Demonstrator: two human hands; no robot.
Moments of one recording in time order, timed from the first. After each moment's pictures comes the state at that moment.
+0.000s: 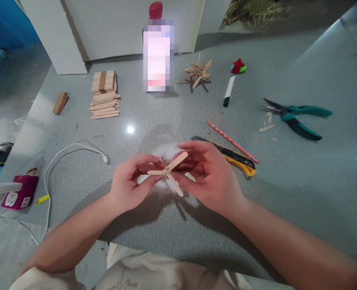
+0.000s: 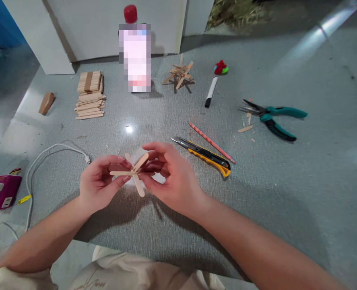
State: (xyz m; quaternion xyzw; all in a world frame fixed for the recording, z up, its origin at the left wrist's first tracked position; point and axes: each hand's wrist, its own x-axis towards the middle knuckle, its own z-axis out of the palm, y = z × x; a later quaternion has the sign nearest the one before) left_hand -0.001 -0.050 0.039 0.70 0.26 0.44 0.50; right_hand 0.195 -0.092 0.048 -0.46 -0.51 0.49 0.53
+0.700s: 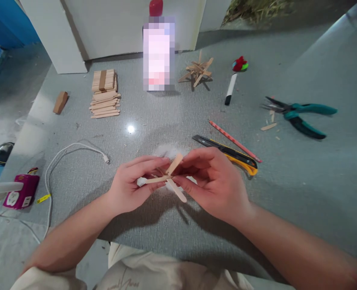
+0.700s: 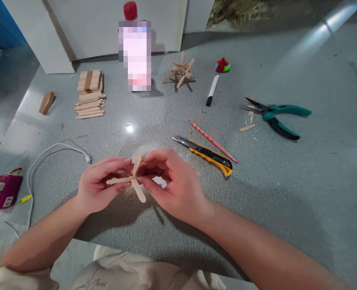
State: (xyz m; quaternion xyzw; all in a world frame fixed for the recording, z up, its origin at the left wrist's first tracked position) left_hand -0.005 -0.044 0.055 0.79 0.23 0.39 0.42; right_hand 0.194 -0.101 0.054 -0.45 -0.52 0.49 0.54
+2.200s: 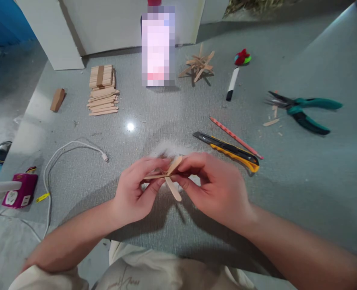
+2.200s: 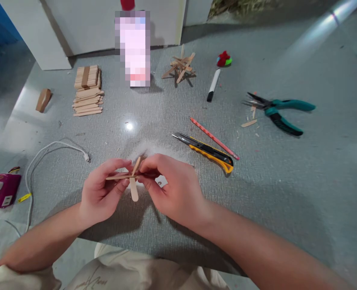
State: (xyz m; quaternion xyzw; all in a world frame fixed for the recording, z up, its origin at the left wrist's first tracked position) left_hand 0.004 -0.068 0.050 0.75 0.30 0.40 0.43; right_hand 0.193 -0.102 0.055 -0.50 -0.65 0.31 0.49
